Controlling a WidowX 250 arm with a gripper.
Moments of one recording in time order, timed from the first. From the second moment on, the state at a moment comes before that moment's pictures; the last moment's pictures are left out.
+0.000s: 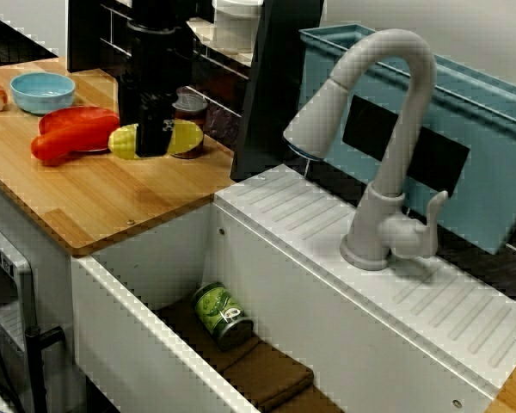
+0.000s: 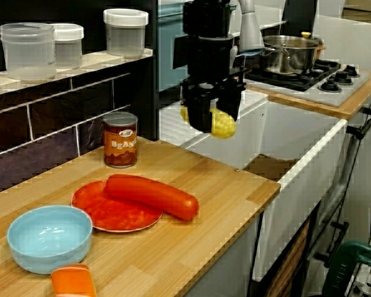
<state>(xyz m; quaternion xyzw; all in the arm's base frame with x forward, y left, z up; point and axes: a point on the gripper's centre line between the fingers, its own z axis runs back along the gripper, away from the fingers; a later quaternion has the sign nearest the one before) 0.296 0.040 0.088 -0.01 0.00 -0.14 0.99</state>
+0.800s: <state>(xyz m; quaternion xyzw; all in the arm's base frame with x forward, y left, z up) 0.287 -0.011 0.103 -0.03 0.02 -0.17 0.99</state>
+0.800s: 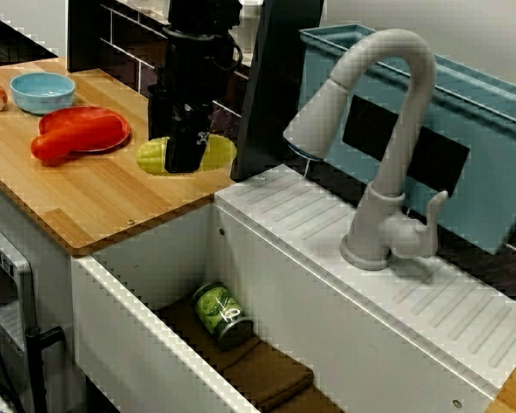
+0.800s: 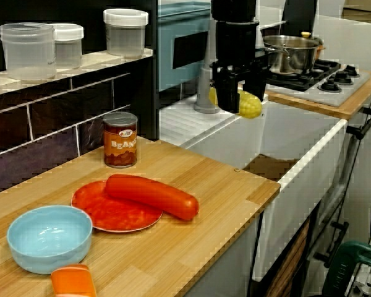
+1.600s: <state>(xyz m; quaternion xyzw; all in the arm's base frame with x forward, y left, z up) 0.280 -0.023 0.113 -0.04 0.01 -0.18 0.98</state>
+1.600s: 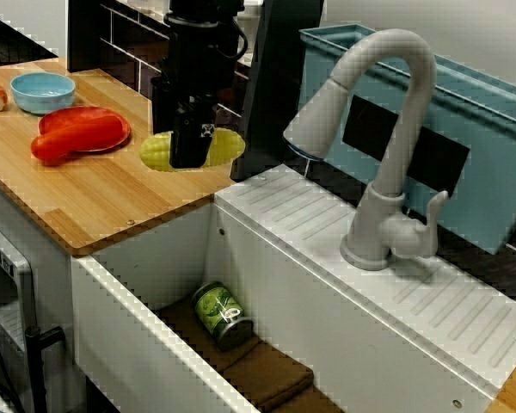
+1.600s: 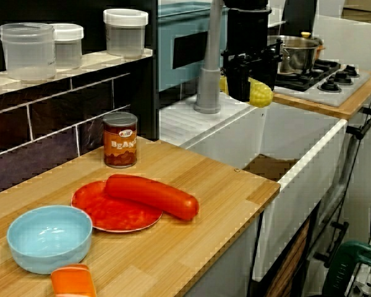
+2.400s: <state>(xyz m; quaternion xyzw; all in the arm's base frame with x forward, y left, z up) 0.279 -0.027 0.113 -0.05 0.01 -0.17 0.98</state>
